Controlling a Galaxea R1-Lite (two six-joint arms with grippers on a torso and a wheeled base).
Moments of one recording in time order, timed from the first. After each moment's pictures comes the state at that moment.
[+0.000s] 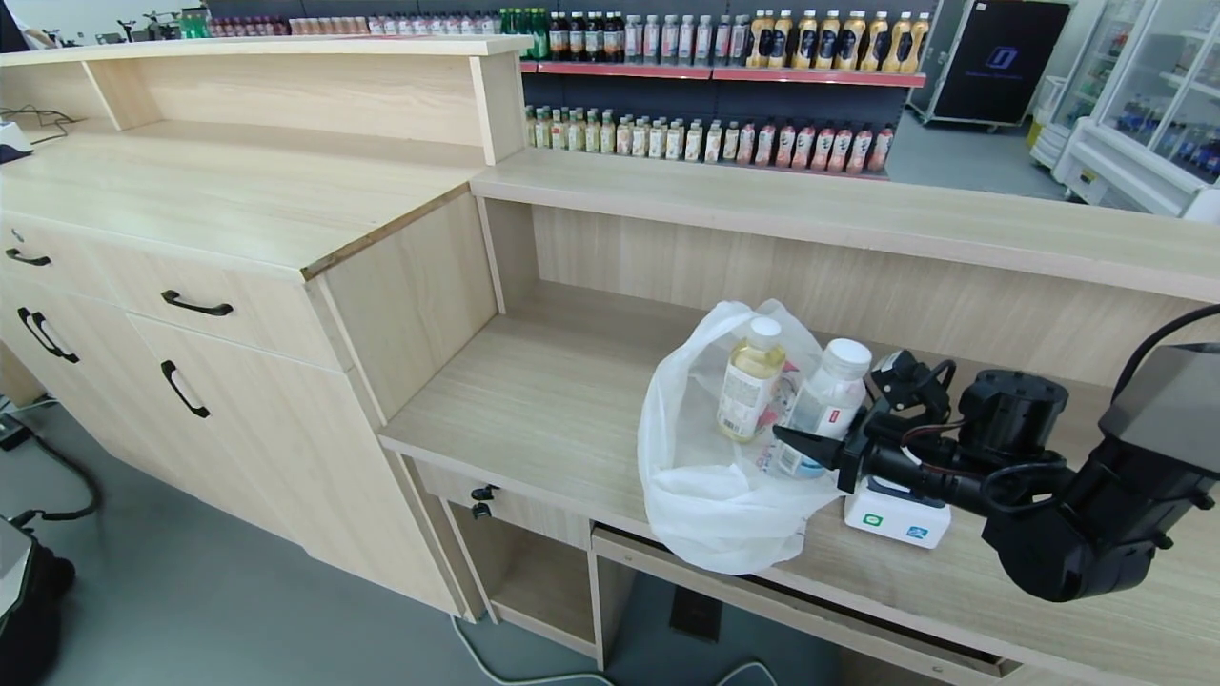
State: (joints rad) left arm 0.00 0.00 0.00 0.00 0.01 0.00; right arm 0.13 2.15 -0.65 -1.40 0.69 -0.17
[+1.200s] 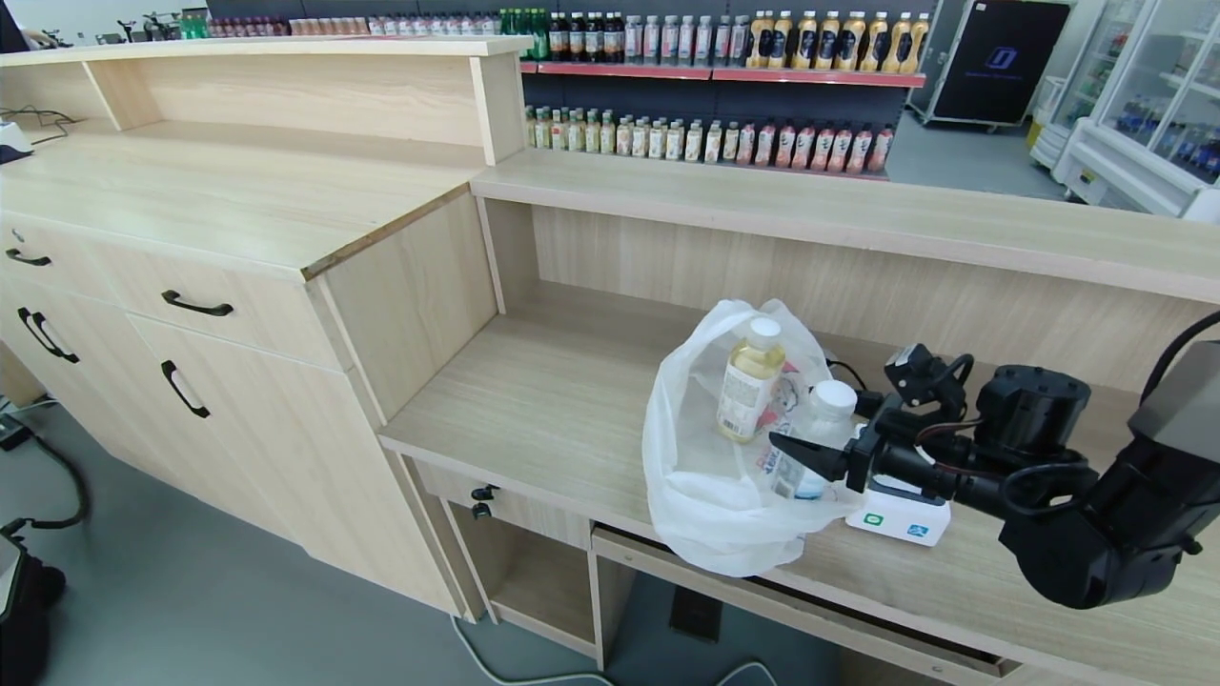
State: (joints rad) left arm 0.00 0.00 0.00 0.00 0.01 0.00; right arm 0.14 2.09 -0.62 -1.39 0.69 -0.16
